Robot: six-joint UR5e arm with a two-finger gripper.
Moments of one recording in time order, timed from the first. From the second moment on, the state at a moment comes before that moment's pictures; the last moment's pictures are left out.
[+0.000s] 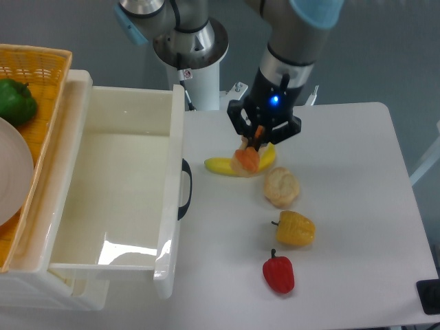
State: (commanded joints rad) arm 2.62 -1.63 -1.48 -1.46 1.16 0.66
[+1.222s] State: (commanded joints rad) arm 2.38 -1.65 -1.50 -1.46 1.06 0.48
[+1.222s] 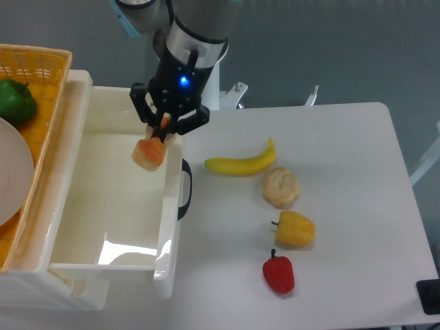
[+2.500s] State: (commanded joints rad) arm 2.33 -1.67 -1.52 -1.40 1.07 0.48
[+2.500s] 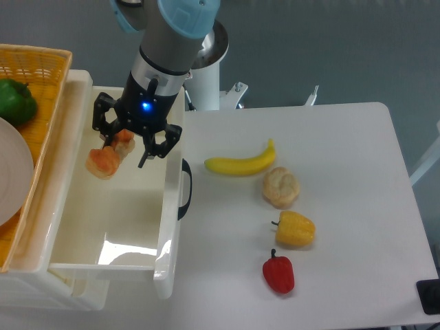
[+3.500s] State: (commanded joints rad) arm 2.34 -1.68 -1.52 -1.35 1.07 0.48
